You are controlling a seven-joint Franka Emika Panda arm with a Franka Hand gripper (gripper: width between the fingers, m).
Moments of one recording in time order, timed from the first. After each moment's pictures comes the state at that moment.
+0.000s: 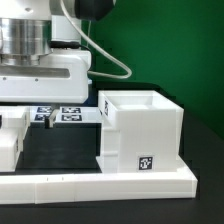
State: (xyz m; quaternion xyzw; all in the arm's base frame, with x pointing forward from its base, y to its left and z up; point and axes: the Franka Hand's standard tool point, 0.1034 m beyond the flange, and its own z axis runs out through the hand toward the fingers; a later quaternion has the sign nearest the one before) arm 0.532 -0.087 0.048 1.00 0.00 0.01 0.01
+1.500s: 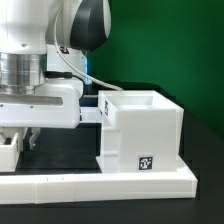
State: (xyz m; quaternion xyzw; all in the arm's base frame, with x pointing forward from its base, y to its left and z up) arm 0.513 -0.093 0.007 1.00 0.00 0.01 0.02
